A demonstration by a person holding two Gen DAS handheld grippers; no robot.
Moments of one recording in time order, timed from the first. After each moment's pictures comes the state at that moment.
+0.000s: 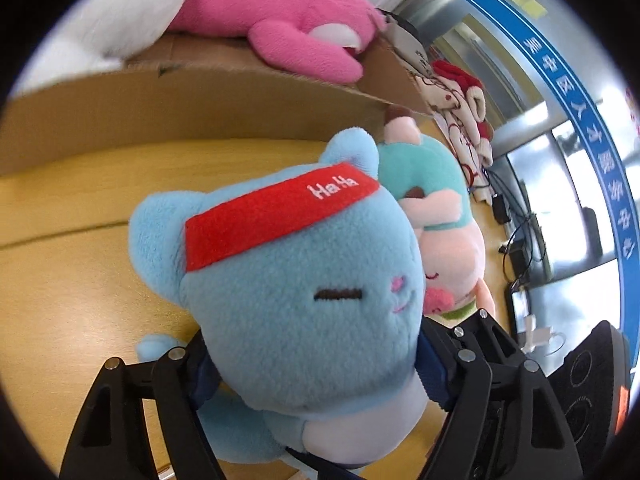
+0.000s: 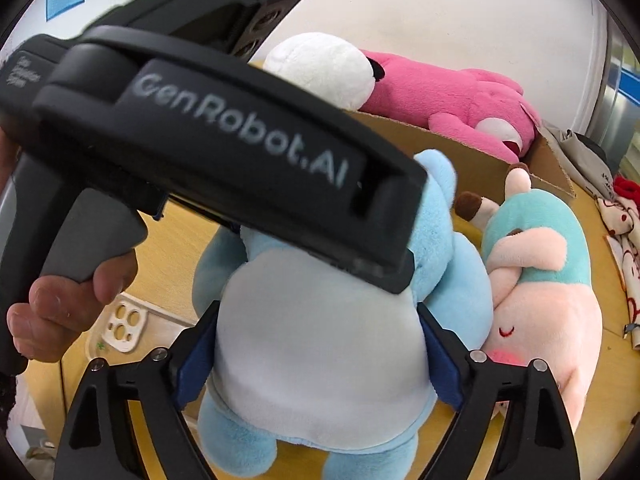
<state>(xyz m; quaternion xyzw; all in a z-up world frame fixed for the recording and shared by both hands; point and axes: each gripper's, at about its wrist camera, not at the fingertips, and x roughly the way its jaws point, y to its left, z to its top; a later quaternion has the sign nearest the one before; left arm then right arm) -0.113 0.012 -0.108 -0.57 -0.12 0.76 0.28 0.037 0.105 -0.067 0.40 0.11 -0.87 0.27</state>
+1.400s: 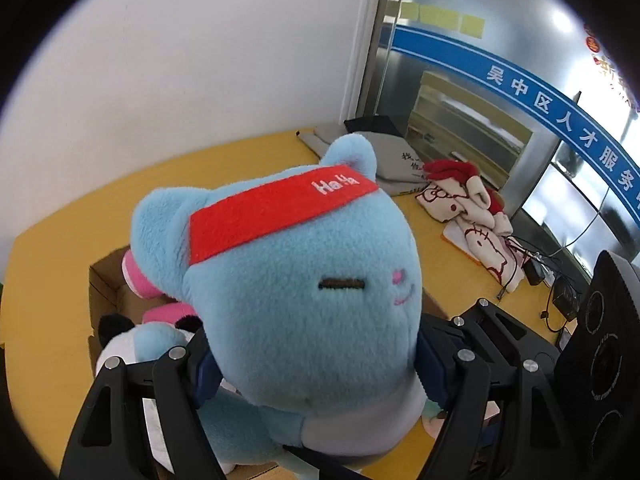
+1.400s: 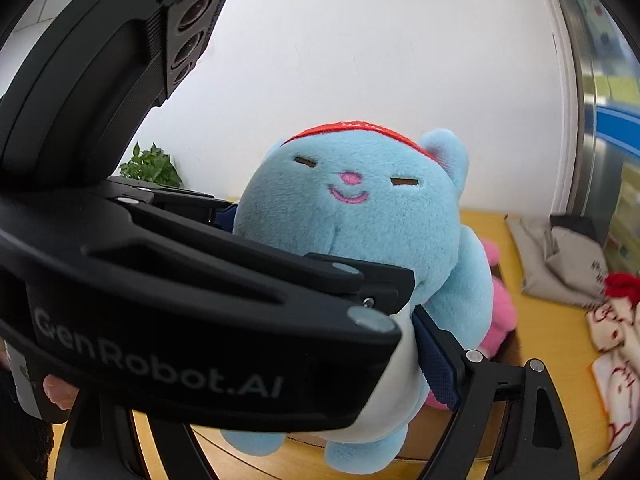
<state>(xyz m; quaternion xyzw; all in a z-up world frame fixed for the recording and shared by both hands) -0.283 0.008 0.042 -0.42 0.05 0.86 0.28 -0.183 0.083 0.053 0.27 0.01 -0.93 0.23</state>
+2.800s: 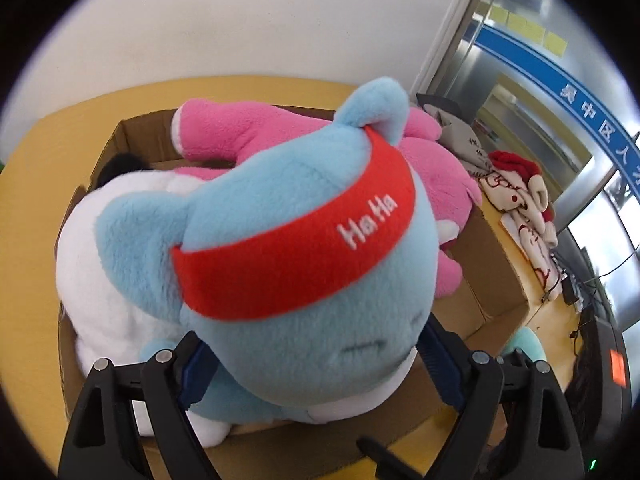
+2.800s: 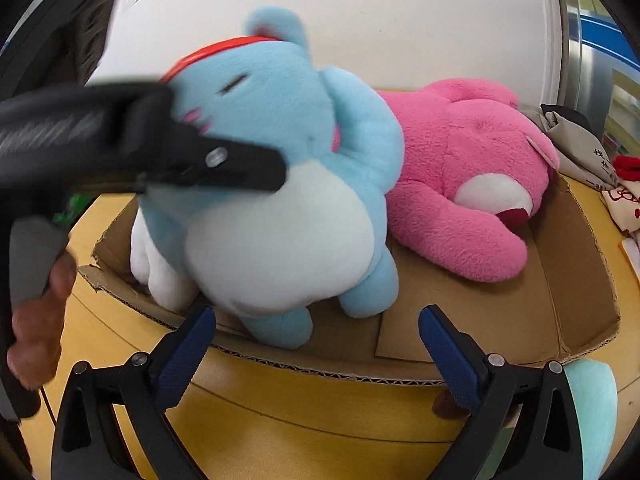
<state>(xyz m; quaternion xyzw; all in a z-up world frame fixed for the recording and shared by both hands) -0.284 -0.054 -0.058 -0.46 -0.03 0.86 0.20 -0.205 0.066 -0.092 0.39 0.01 -0.90 0.20</state>
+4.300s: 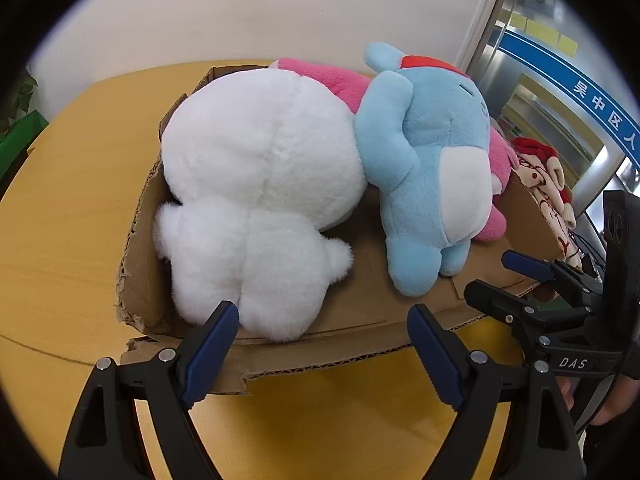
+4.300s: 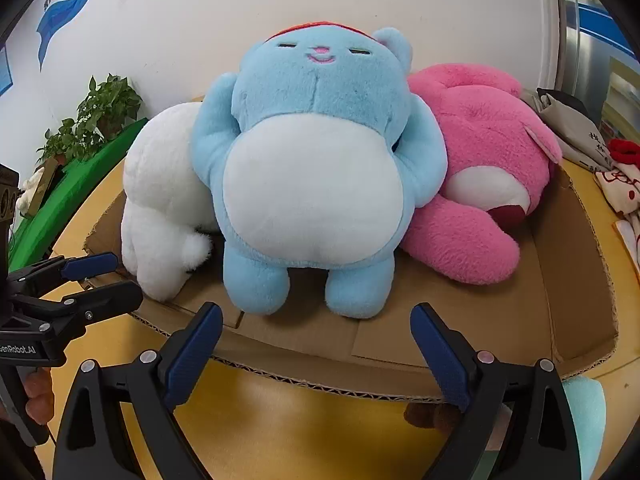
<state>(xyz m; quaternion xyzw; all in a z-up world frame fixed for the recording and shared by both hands) -0.162 -0.121 -0.099 -0.45 -0.05 0.88 0.14 -0.182 0.061 -0.098 0.43 0.01 -0.88 0.19</state>
